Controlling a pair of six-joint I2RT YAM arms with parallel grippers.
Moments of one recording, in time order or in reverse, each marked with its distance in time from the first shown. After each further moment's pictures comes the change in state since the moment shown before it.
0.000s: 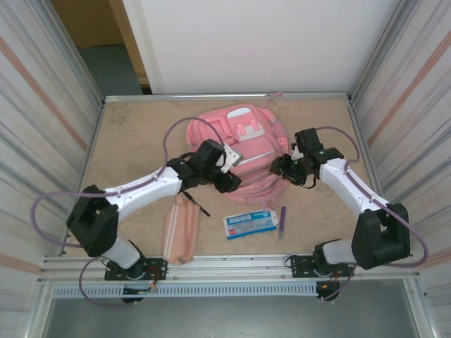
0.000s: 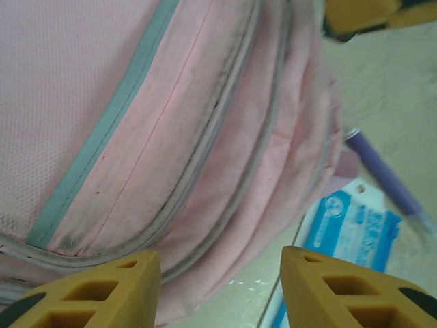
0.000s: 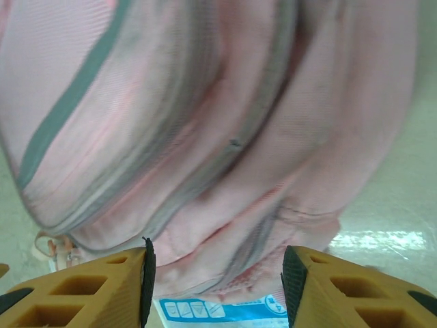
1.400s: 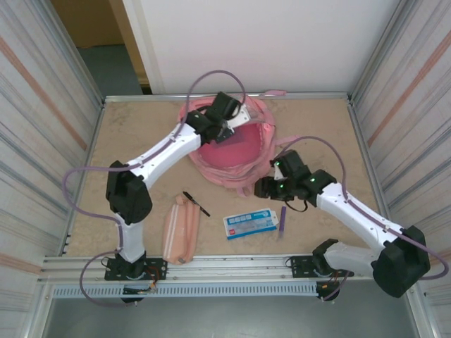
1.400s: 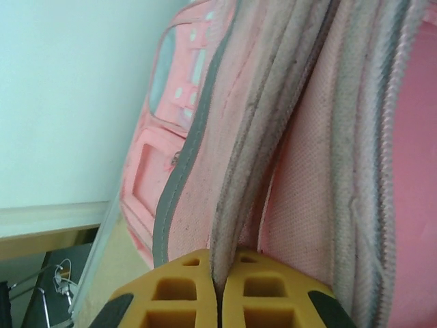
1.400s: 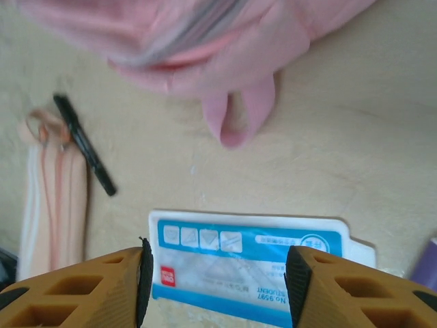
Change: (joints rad) left arm 0.114 0.341 0.733 -0.325 -0.559 0.663; right arm 0.378 -0.222 -0.139 0.046 0.147 -0.061
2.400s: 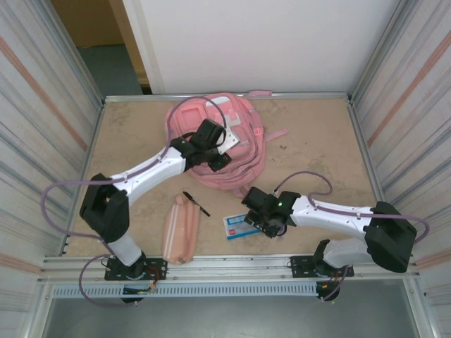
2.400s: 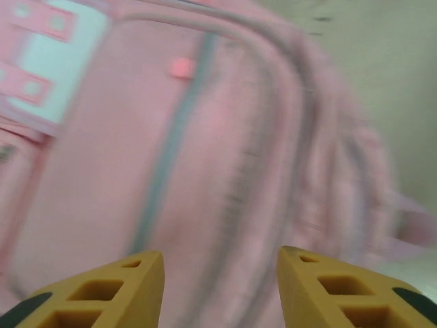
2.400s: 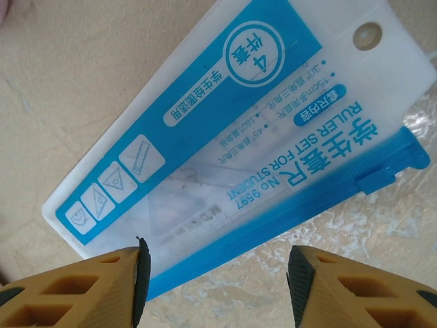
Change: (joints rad) left arm -0.039 -0.267 -0.537 0.183 0.354 -0.363; right arm 0.397 0.150 -0.116 -0.020 0.204 0.970
